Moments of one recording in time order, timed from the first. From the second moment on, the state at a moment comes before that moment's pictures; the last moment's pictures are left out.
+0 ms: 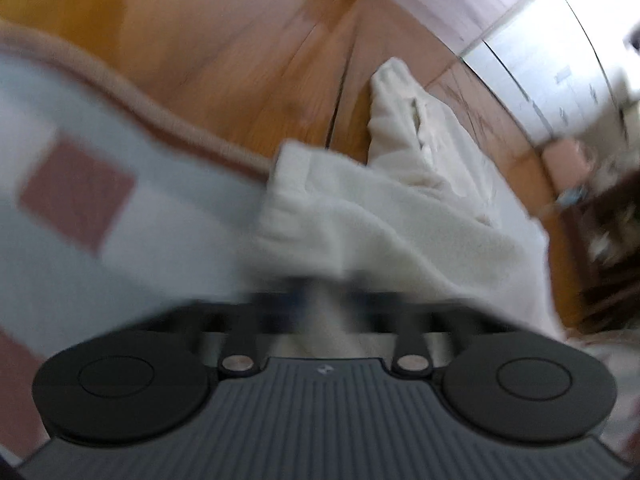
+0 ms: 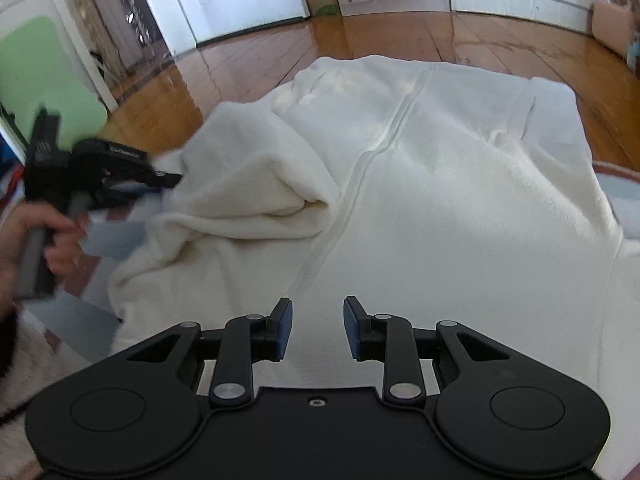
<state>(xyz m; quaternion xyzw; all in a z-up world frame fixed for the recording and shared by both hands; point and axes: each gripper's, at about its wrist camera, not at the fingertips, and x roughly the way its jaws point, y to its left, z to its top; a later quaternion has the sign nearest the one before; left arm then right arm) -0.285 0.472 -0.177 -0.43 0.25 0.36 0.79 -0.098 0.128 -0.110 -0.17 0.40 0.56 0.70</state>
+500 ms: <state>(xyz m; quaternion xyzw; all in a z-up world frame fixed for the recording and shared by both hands) -0.454 0.564 -0.015 -0.14 0.14 0.59 0.79 -0.084 0.117 -0.104 -0.19 0.42 0.55 0.69</state>
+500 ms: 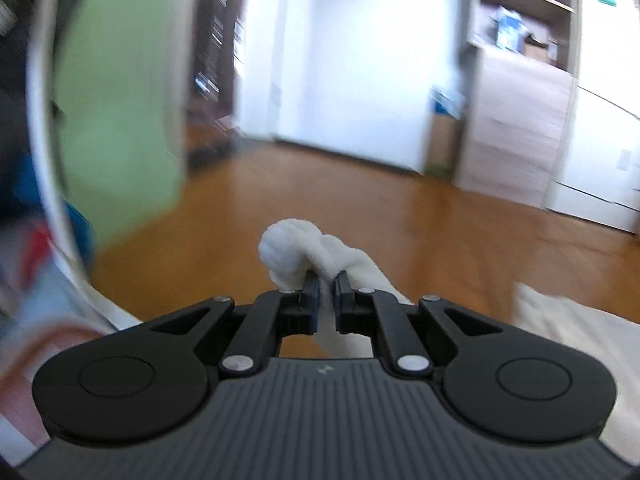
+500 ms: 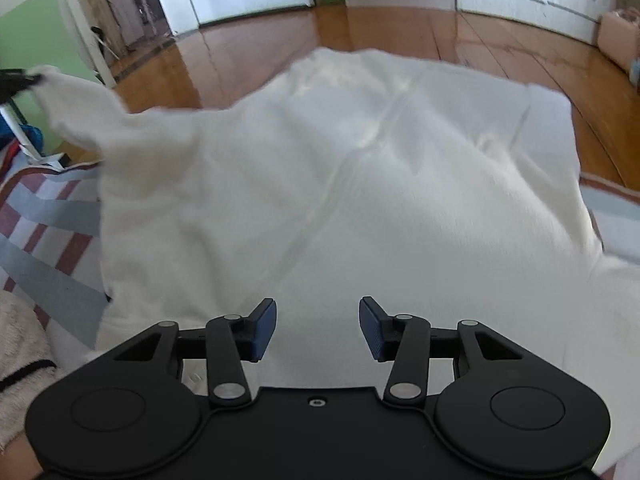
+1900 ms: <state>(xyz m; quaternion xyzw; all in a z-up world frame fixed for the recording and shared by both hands) -0.423 0.600 -0.234 -0.64 0.16 0.32 0.68 -0.219 0.199 -0.116 -0.27 0.39 0.71 0.53</state>
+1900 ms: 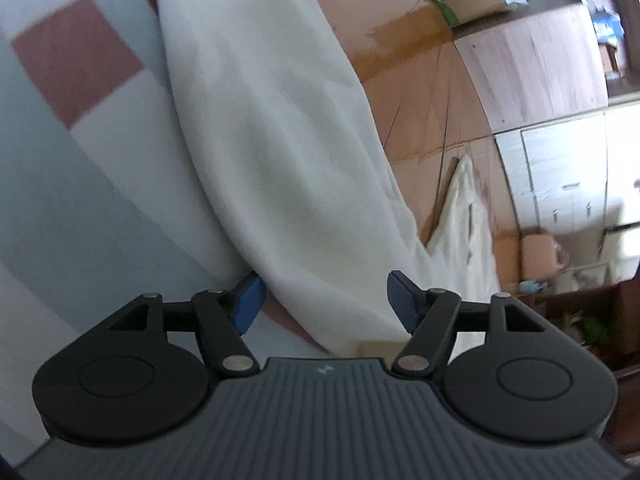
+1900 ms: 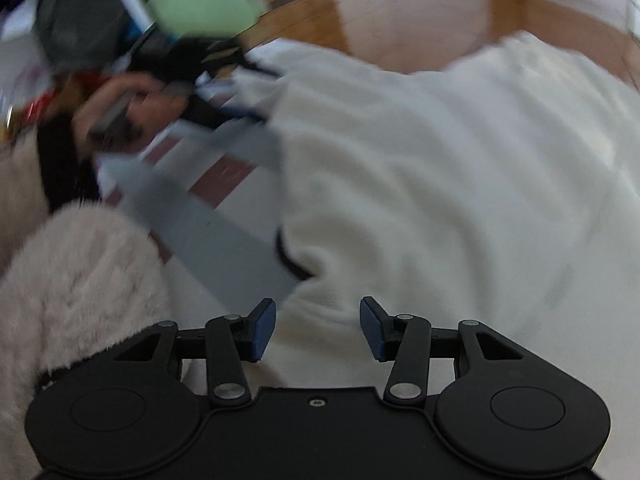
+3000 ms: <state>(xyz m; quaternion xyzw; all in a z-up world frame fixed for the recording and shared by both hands) -0.422 0.563 -0.167 -0.51 0.22 0.45 0.70 -0.244 0.185 -0.119 -0.26 0.37 0.74 0.50</state>
